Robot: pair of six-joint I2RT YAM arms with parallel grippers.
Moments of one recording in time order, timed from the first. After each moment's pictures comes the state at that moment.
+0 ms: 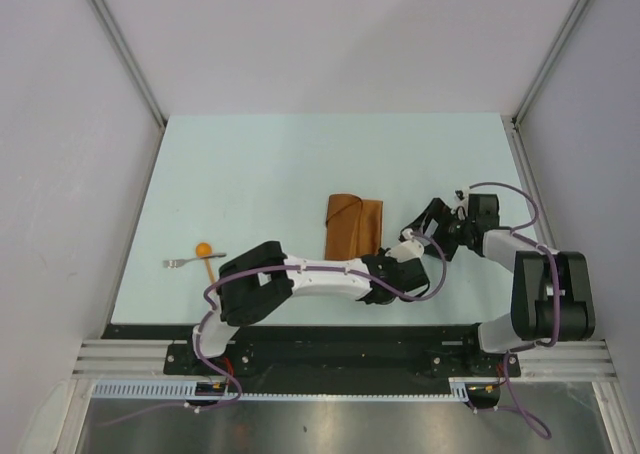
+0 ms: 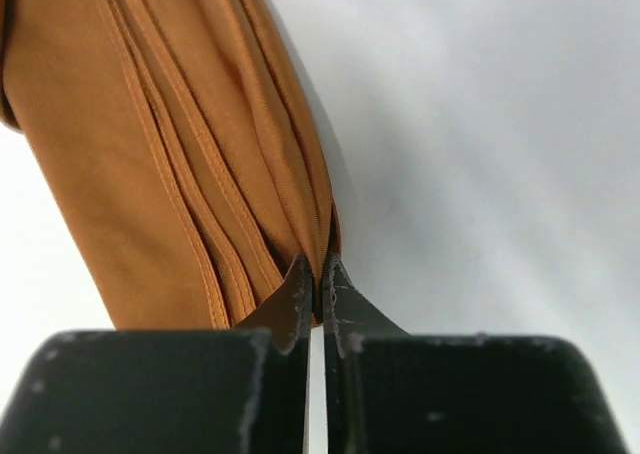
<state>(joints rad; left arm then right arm) -1.30 2.09 1.47 -0.54 -0.67 -0.43 -0.03 1.44 0.62 -0.10 -0.62 0.62</state>
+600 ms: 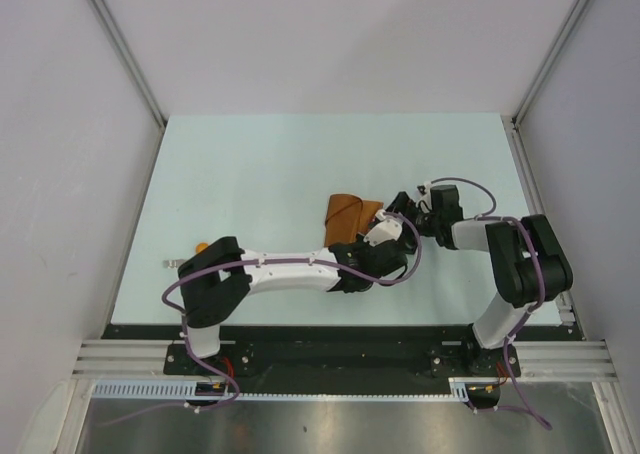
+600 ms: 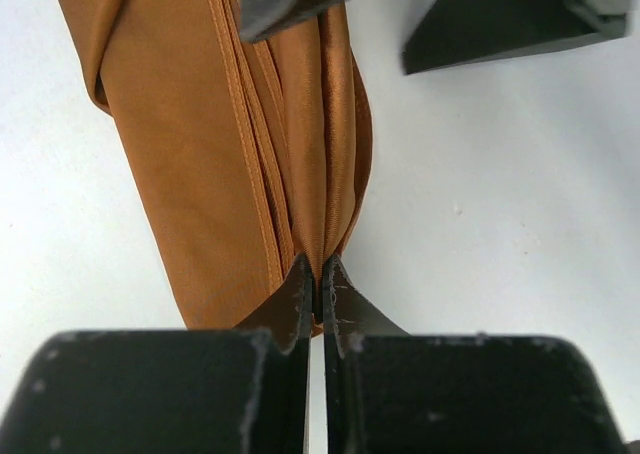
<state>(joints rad) -1.23 1.85 1.27 -0.43 -0.64 -0.48 0.20 1.69 0.69 0.21 -0.71 0.88</state>
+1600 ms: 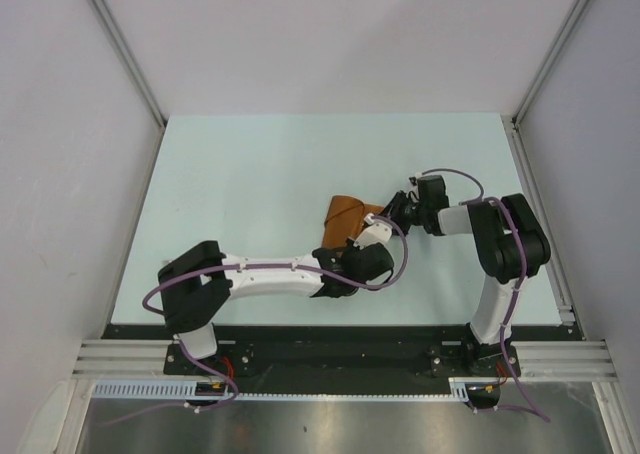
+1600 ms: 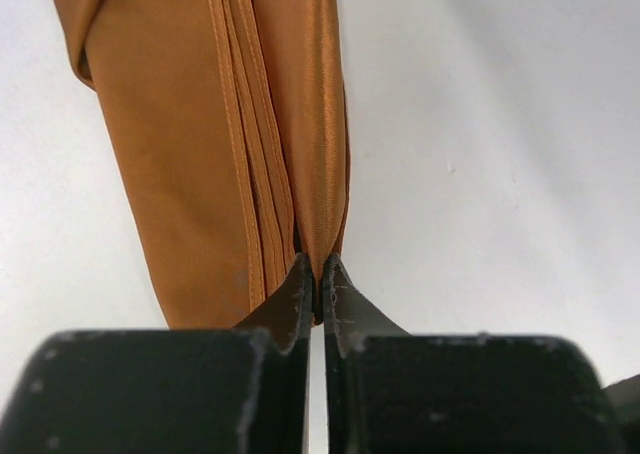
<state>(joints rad) -1.22 1.74 1.14 -0.36 -0.58 -0.49 0.24 1.89 0.85 0.27 -0.63 0.90</state>
